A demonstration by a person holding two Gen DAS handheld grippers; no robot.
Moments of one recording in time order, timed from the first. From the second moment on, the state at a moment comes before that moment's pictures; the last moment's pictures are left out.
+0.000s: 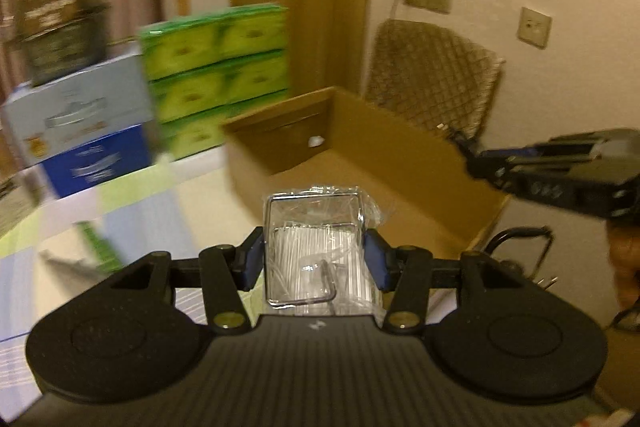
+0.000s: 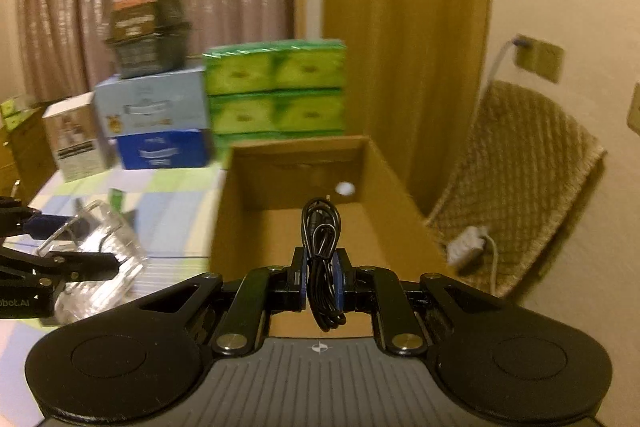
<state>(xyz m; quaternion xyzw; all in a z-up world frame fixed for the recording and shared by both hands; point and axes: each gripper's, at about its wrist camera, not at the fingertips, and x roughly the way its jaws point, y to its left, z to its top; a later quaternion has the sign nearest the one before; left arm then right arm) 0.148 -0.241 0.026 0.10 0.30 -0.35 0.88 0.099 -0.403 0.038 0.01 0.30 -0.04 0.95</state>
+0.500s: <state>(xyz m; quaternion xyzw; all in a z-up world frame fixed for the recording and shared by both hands) 0.181 -0.326 -0.016 0.12 0.34 -0.38 0.85 0.129 -0.454 0.008 0.05 0.32 -0.04 0.95</state>
